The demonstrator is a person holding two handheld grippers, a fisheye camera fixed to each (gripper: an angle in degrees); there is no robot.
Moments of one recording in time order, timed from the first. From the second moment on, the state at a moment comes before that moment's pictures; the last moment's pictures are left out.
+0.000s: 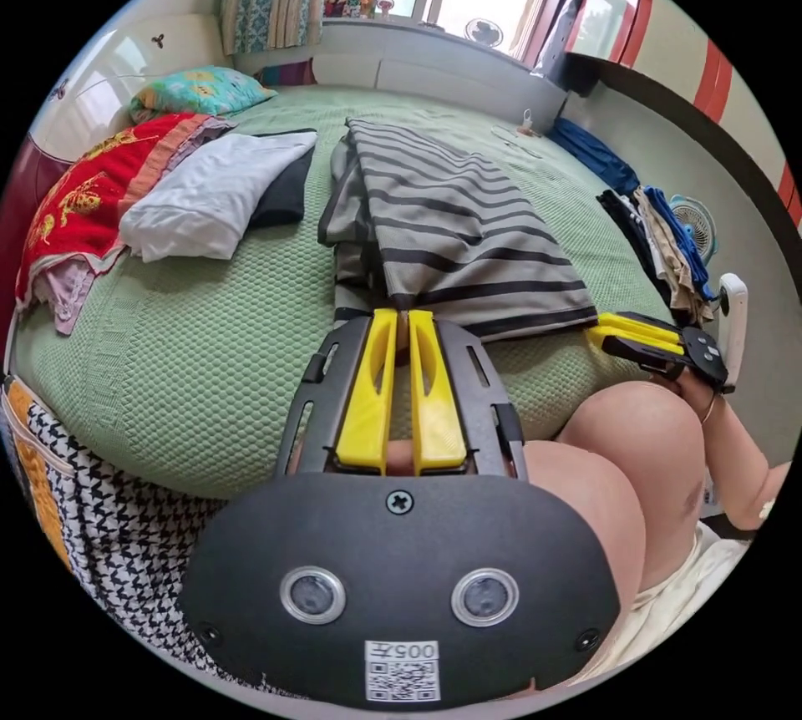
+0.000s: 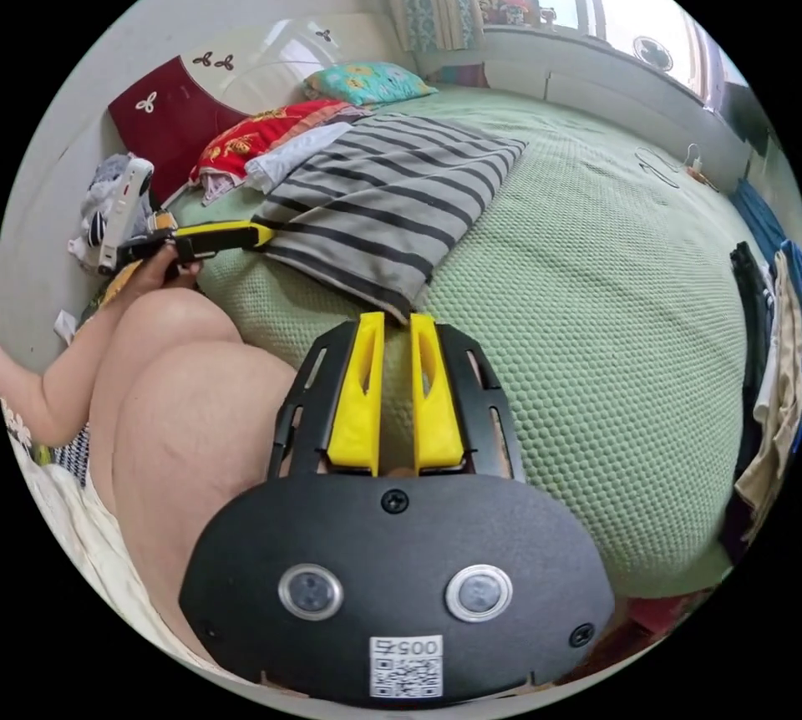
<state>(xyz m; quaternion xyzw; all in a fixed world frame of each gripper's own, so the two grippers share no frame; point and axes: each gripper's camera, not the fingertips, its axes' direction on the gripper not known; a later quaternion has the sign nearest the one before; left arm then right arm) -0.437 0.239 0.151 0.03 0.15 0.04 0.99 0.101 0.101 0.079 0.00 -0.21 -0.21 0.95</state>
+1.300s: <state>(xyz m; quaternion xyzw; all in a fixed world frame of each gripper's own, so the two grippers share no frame) -0.469 0.254 0.150 0.03 0.12 -0.02 0.99 -0.180 -0.180 0.075 0.07 -0.21 -0.31 0.93</state>
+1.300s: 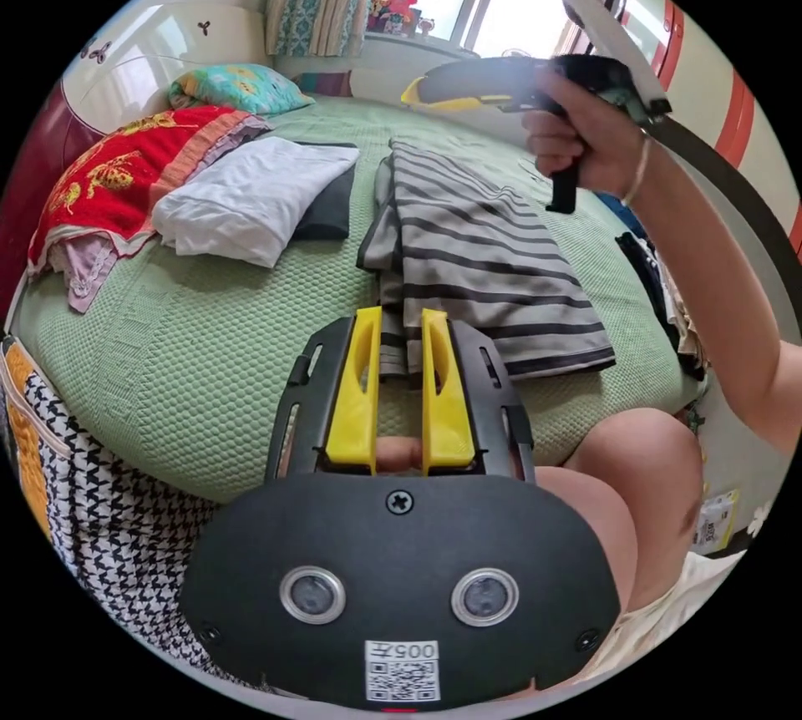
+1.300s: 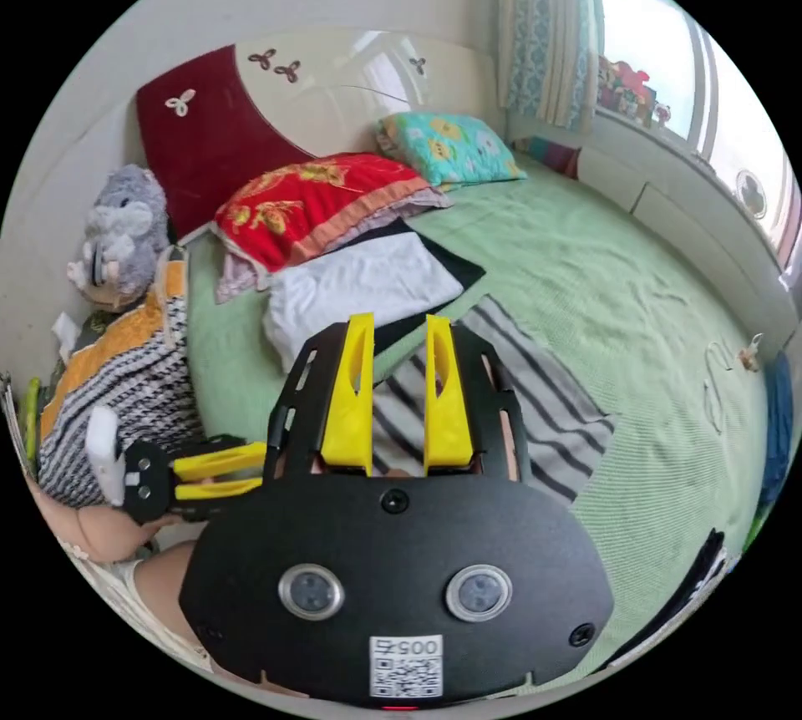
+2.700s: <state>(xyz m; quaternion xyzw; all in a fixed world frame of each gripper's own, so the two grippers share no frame) -0.440 0.241 0.184 -0.05 0.09 -0.06 0.99 0.000 -0.053 0.133 -0.06 -0.19 -0.22 0.95</state>
